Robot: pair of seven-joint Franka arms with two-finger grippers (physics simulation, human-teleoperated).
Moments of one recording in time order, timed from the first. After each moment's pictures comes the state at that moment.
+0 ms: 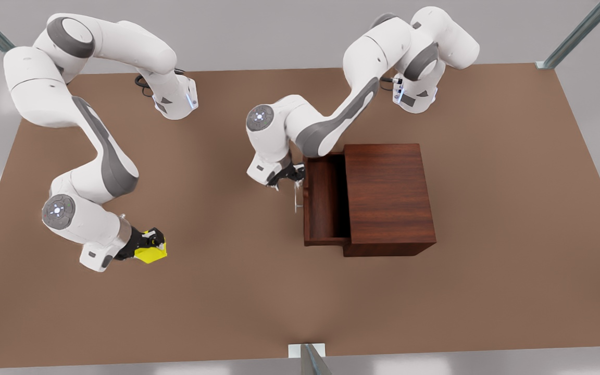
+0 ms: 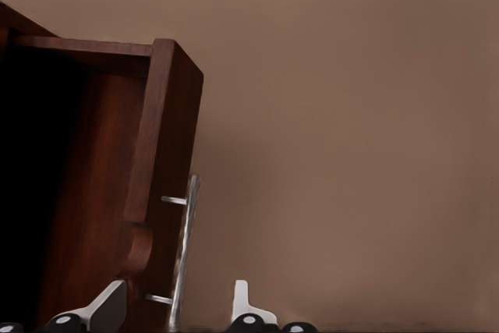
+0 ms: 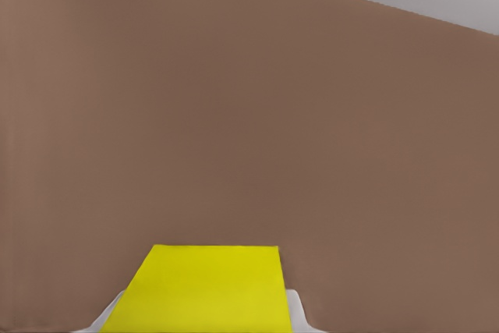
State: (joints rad) left arm -0.85 0.80 -0.09 -0.89 0.23 1.66 -1.06; right arm -0.67 0.74 1.08 -1.46 -0.53 1.90 0.06
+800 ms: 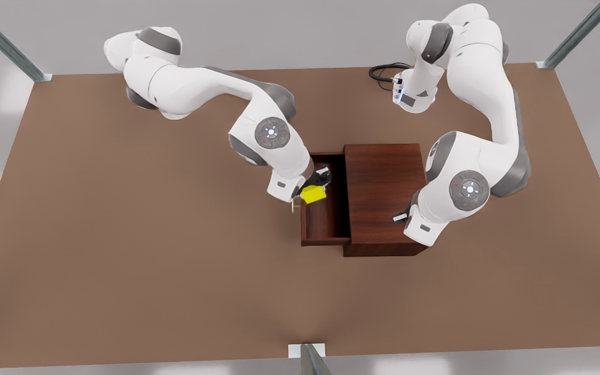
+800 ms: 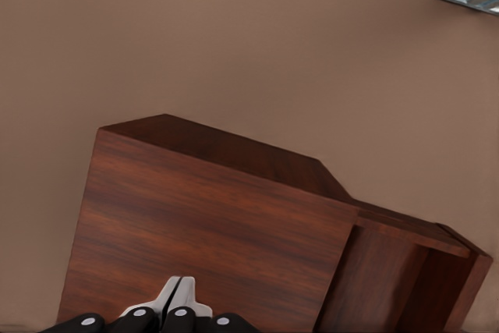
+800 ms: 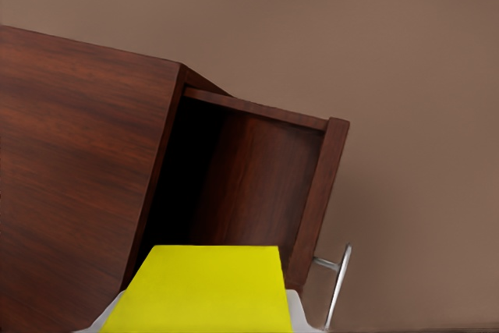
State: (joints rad) left arm -0.28 0.66 -0.09 -0.91 -0.02 1.41 -0.65; right arm 0.26 0.89 0.95 -0.94 -0.52 1.79 0.73
